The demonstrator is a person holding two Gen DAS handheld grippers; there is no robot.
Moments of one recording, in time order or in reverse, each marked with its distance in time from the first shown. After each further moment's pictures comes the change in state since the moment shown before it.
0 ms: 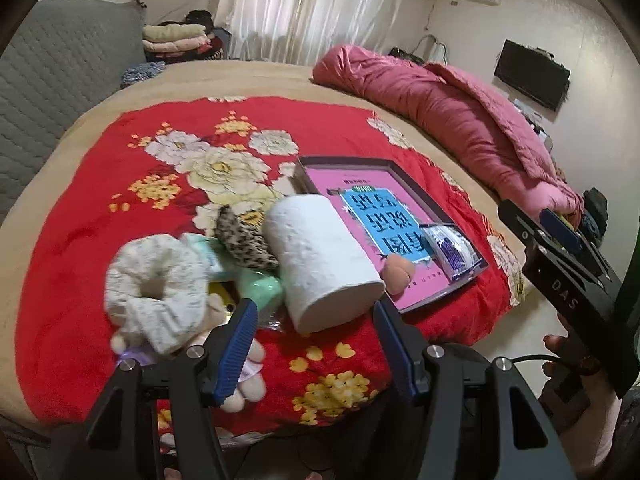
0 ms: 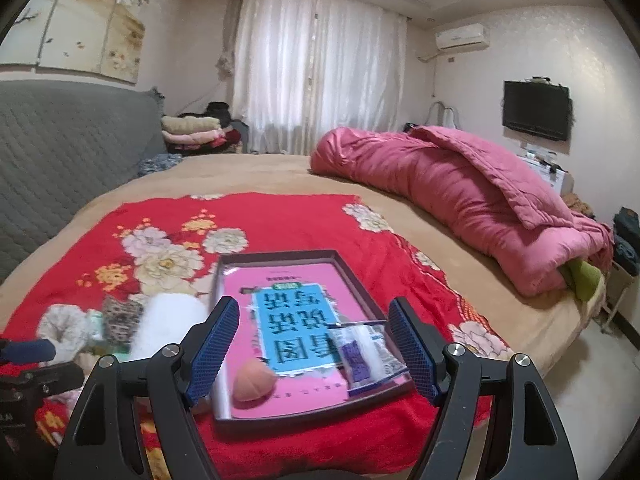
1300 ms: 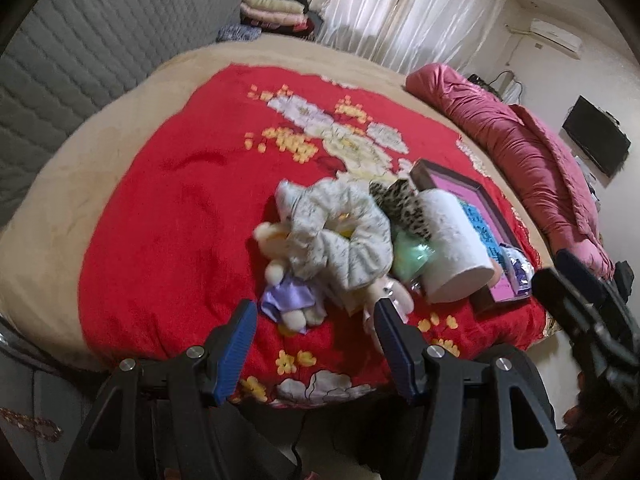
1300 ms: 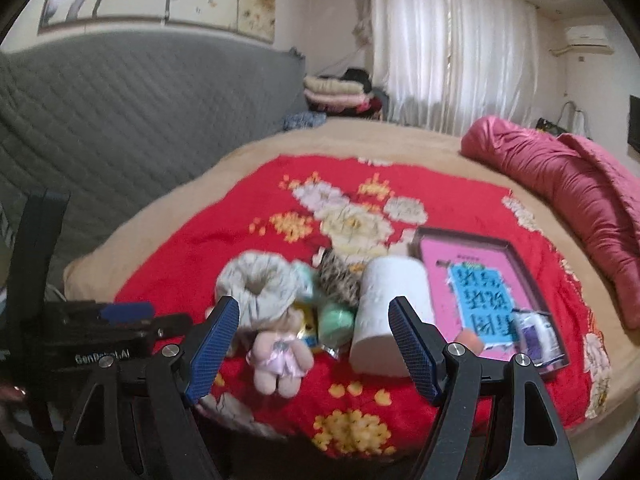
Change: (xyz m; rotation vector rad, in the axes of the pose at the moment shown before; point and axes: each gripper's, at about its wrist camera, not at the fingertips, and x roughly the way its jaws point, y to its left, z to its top) left arm -0.037 0.129 -0.049 -0.276 0.038 0.122; right arm -0.044 0.155 -0.010 -0.190 0.148 0.457
